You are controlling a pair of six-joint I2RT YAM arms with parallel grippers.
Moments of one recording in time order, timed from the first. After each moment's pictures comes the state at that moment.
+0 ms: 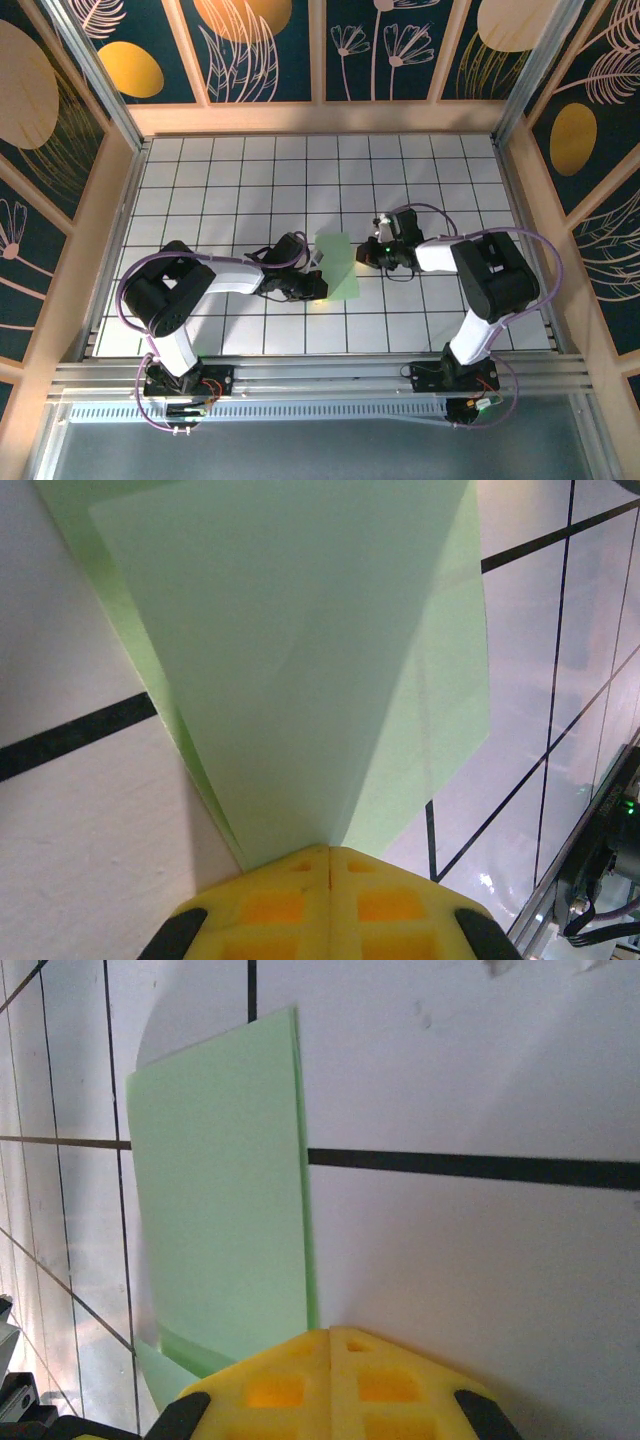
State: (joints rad) left arm -0.76 1.76 0.74 0.03 0.54 -0.77; right arm 0.39 1.72 0.68 0.12 -0.55 0.60
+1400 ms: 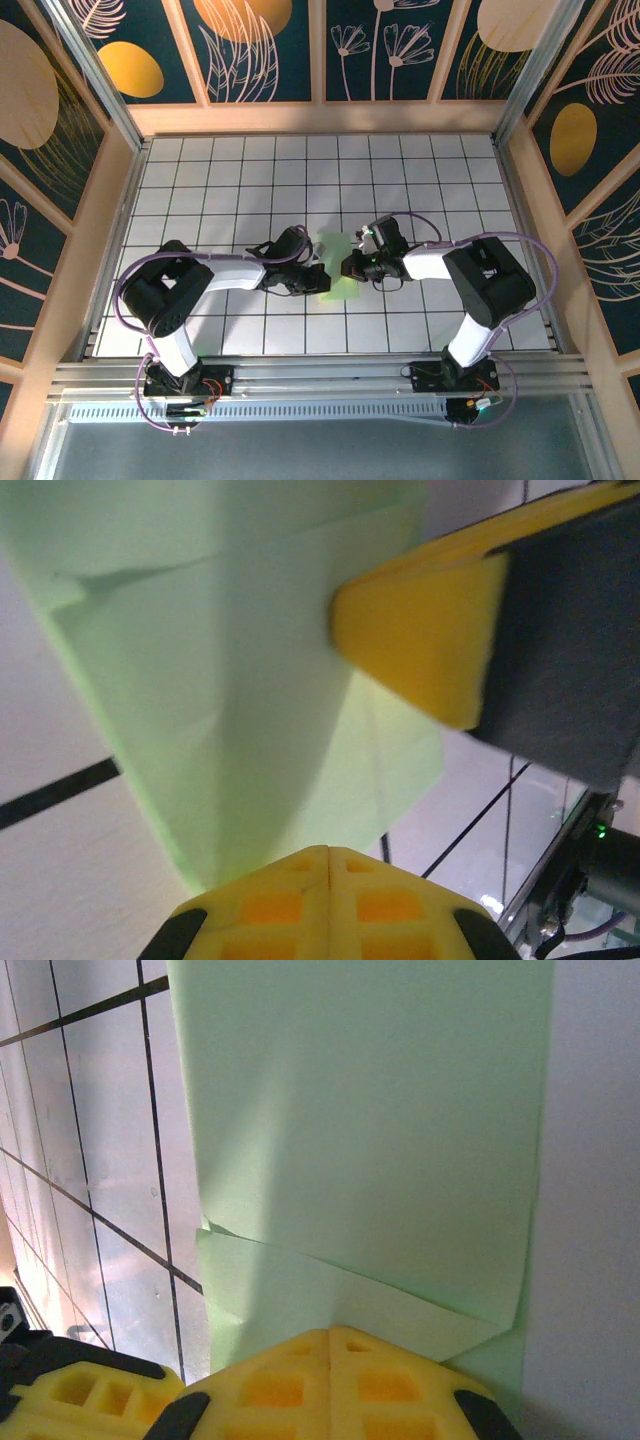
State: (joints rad) left arm -0.76 1.76 0.81 0.01 0.53 -0.81; right arm 0.54 1.71 0.67 0.09 -0.55 0.70
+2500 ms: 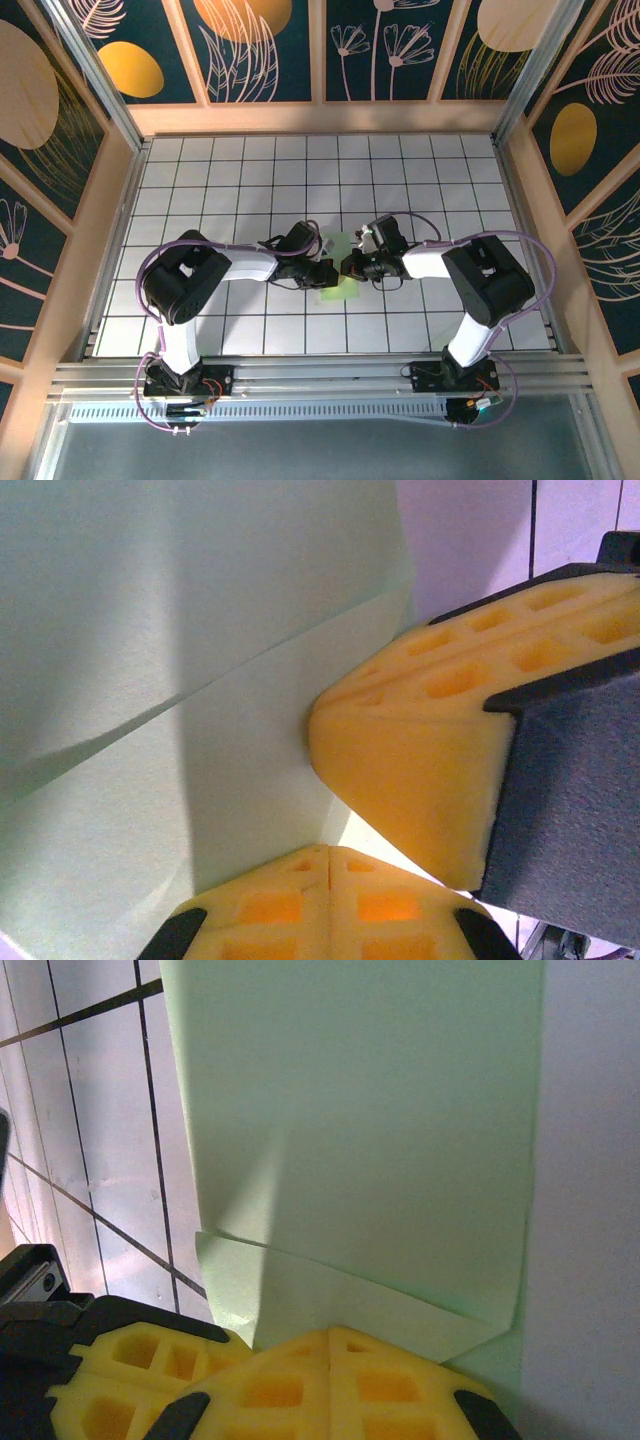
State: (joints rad) left arm -0.76 1.88 0.91 0.01 0.53 -0.76; right arm 0.54 1.72 0.68 0.08 -0.56 0.70
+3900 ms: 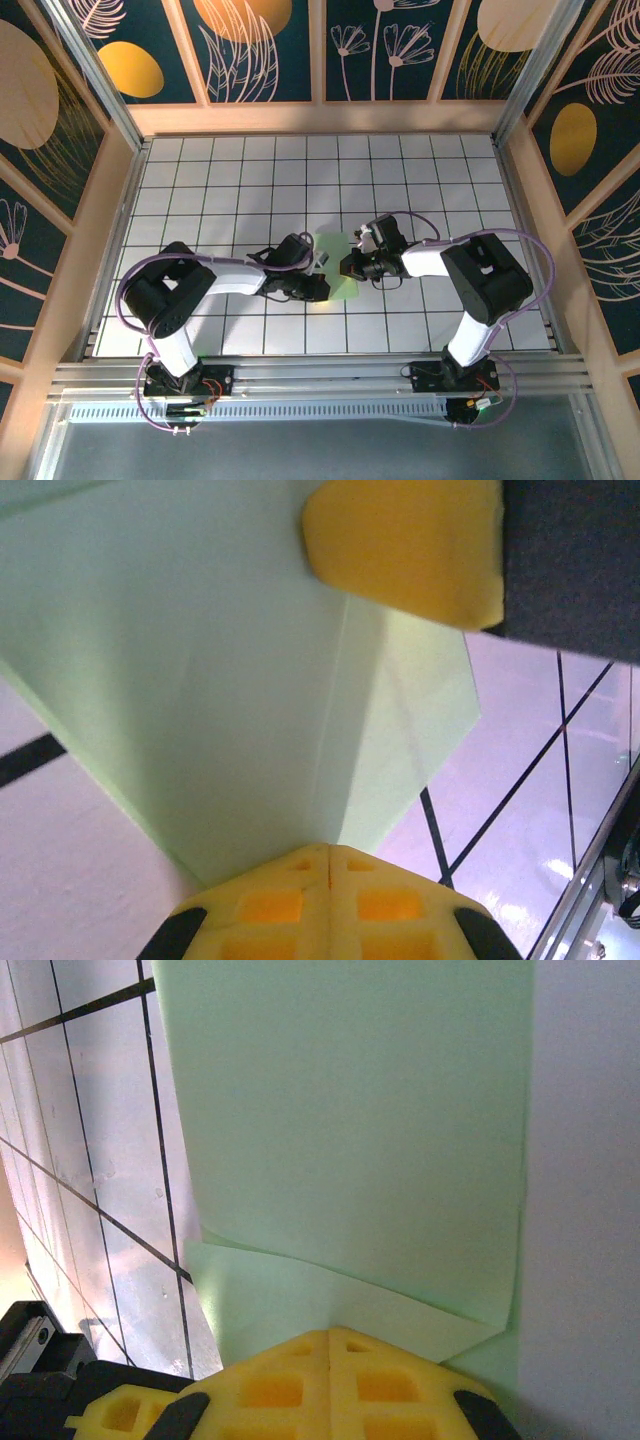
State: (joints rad) left arm -0.79 1.75 0.75 0.01 0.51 -0.64; right arm 0.53 1.73 0.70 0.07 -0.58 0.70
